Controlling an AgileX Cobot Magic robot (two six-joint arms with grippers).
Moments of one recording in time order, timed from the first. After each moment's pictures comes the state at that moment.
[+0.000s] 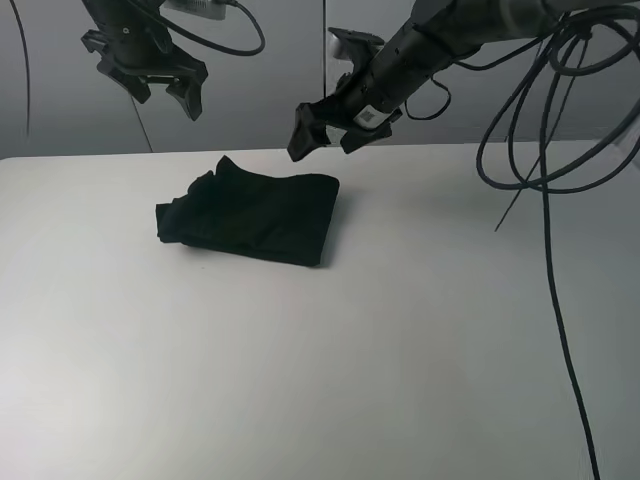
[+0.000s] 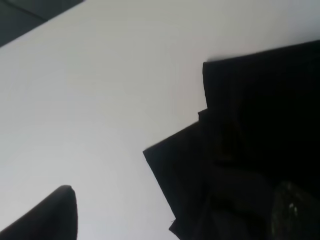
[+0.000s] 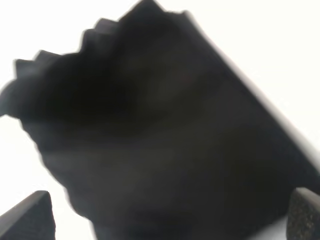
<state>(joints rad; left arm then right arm) -0.29 2.16 -2.05 0.06 1.16 0.12 0.38 2.15 -1.67 0.57 0.81 -0.53</state>
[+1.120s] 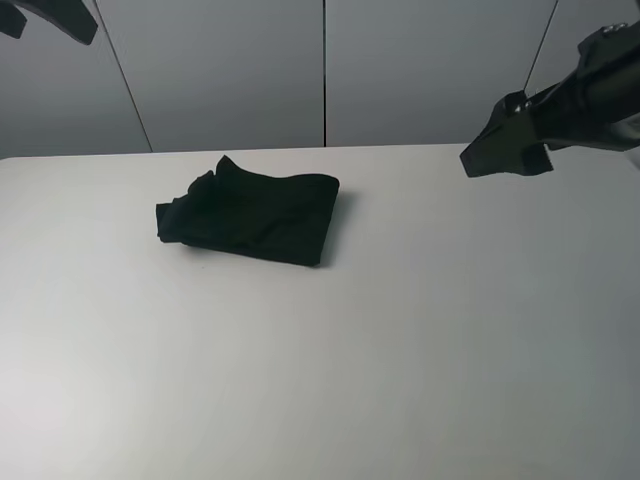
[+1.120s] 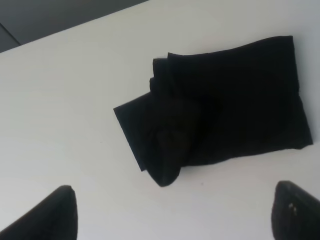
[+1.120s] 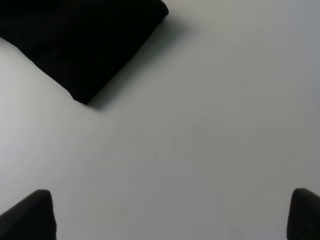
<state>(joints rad) -0.18 1.40 -1.43 -0.17 1.06 0.21 0.30 1.08 -0.87 0.22 0.81 -0.25</state>
